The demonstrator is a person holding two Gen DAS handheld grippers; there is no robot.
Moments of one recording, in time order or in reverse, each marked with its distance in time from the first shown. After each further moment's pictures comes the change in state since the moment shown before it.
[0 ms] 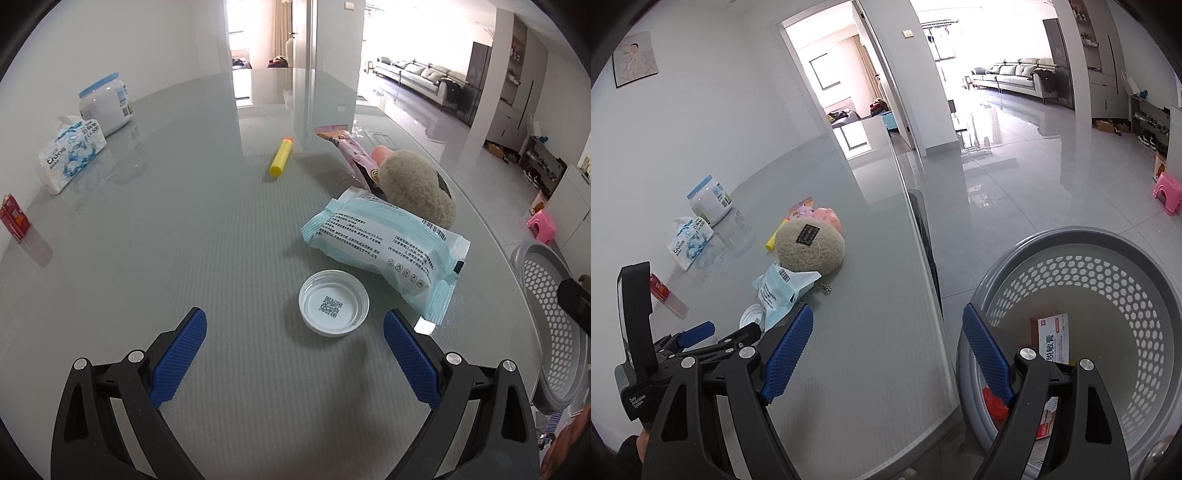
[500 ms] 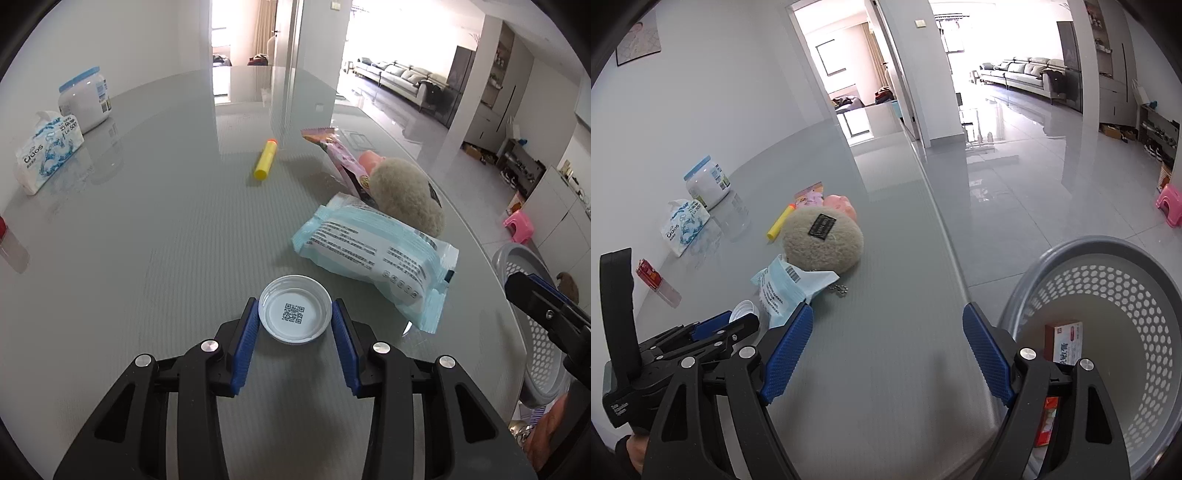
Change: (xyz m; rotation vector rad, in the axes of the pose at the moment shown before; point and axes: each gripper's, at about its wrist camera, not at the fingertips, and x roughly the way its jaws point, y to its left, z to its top) left arm 0.004 0.015 0.011 0.003 -0.004 -0.099; right arm 0.031 0.031 0.013 -0.055 0.045 -0.013
